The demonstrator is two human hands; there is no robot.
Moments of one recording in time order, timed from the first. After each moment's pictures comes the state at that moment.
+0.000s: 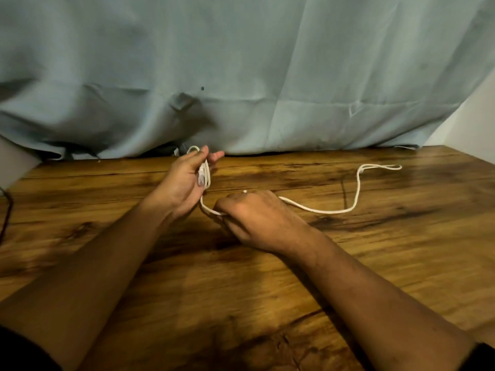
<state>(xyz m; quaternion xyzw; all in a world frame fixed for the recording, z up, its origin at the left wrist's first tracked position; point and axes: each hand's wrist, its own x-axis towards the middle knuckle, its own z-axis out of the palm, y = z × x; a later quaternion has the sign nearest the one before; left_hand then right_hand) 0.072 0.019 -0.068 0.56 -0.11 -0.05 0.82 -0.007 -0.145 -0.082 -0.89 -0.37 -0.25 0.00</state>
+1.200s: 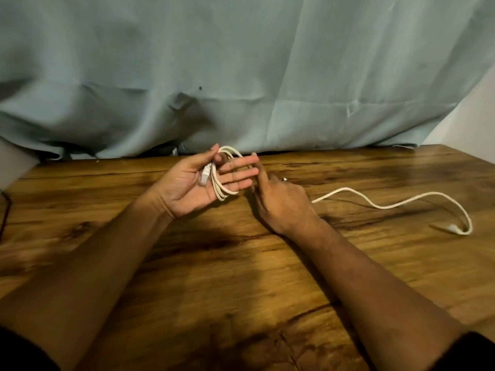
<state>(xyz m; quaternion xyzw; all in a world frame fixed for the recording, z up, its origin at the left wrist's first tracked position) 0.053 0.018 -0.057 0.40 -0.25 -0.32 0.82 0.021 -0.180 -0.095 -0.96 -0.13 -0.24 0.02</state>
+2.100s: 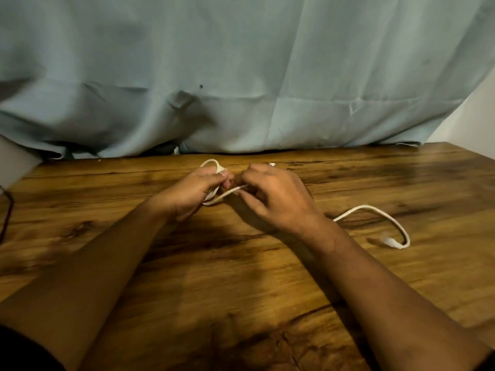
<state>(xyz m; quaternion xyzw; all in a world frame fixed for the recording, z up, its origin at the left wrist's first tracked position) 0.069 0.019 -0.086 0.72 -0.19 -0.07 0.66 0.000 -0.172 -0.068 -0.89 -0.30 -0.31 0.12</state>
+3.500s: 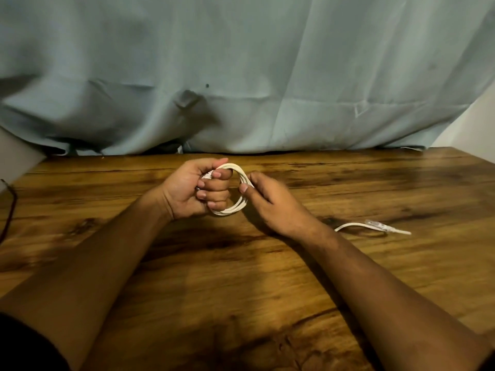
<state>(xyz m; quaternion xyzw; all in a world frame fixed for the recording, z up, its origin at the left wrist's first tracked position) 0.063 0.032 -0.067 0.47 -0.20 -0.37 0.78 0.020 -0.166 -0.095 -0.88 -0.22 -0.16 0.39</state>
